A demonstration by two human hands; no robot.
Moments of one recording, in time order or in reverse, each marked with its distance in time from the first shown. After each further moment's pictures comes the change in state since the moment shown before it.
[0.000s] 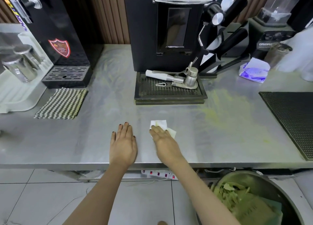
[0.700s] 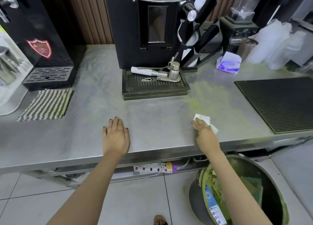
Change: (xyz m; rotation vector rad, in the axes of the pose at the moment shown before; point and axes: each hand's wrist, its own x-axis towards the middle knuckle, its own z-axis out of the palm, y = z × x) left_hand 0.001 -0.002 0.001 0.039 -0.017 0.036; right_hand -0.087 0.090 -0.068 0.014 0.182 0.499
